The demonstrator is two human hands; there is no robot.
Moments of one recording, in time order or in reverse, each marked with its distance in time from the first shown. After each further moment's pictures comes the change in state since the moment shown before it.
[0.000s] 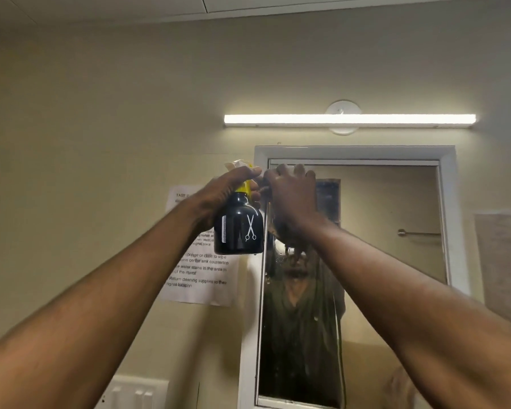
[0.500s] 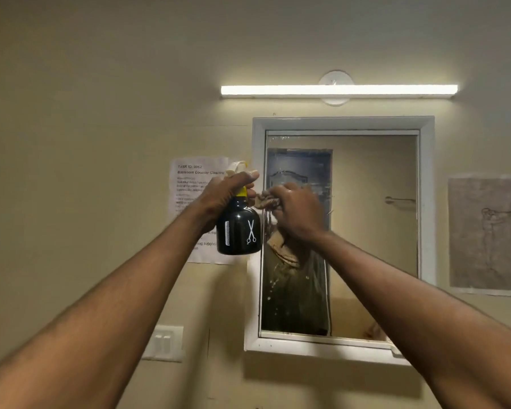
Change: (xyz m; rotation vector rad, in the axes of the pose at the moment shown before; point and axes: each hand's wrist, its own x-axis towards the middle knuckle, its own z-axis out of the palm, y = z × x) left_hand -0.055 -0.032 0.003 0.022 0.059 -0.013; right_hand -0.096 -0.012 -0.025 0.362 -0.150 0.092
